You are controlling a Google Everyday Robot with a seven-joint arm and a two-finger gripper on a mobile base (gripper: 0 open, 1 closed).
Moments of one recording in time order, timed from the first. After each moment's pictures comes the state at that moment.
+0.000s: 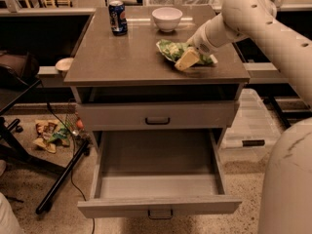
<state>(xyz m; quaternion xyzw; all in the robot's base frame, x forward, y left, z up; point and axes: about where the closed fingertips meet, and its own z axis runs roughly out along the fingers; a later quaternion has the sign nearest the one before) 0.772 -0.115 0.837 -0.52 0.77 0.05 0.37</state>
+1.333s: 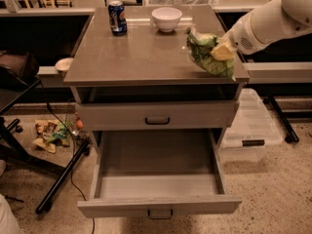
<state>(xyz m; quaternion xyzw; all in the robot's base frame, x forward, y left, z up) 0.669 -0.181 0.909 -0.47 0.79 0.04 0.39</state>
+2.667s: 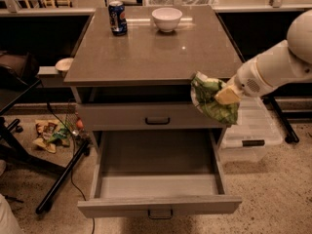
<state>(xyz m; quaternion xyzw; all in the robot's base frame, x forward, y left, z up) 0.569 -0.190 0.830 -0.43 0.85 0.11 0.28</state>
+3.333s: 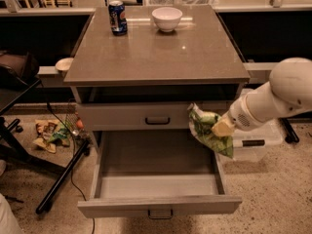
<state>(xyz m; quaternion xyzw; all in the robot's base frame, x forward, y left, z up) 0.528 -0.195 0.736 -0.40 0.88 0.13 0.23</state>
